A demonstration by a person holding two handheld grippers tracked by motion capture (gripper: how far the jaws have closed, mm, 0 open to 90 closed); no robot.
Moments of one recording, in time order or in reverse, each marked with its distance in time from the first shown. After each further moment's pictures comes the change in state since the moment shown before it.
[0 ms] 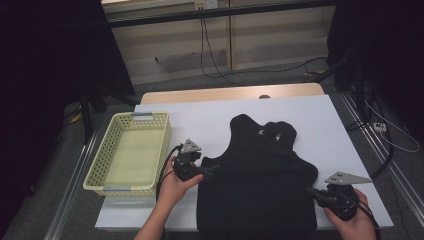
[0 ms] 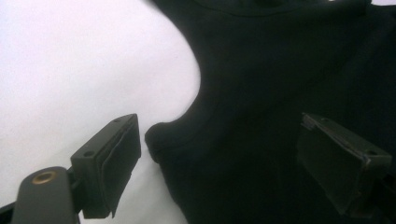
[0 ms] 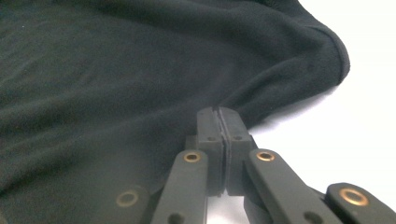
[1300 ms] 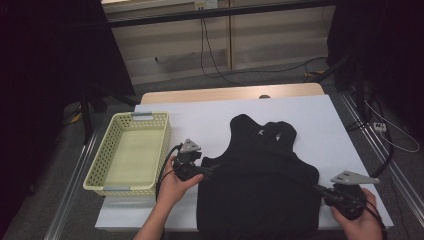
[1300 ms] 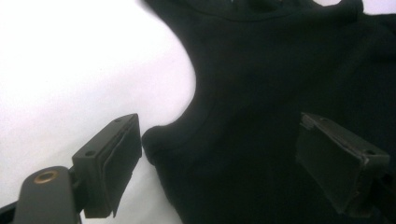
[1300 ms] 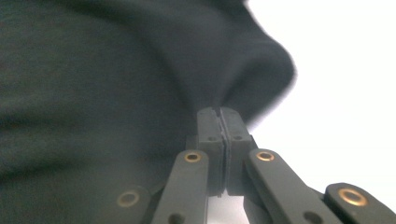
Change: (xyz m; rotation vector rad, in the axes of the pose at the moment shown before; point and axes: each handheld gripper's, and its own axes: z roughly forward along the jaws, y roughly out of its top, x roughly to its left) left arm -0.002 0.002 -0.003 -0.002 -0.016 0.000; right arm -0.012 -0.002 -0.021 -0.002 -0.104 -0.006
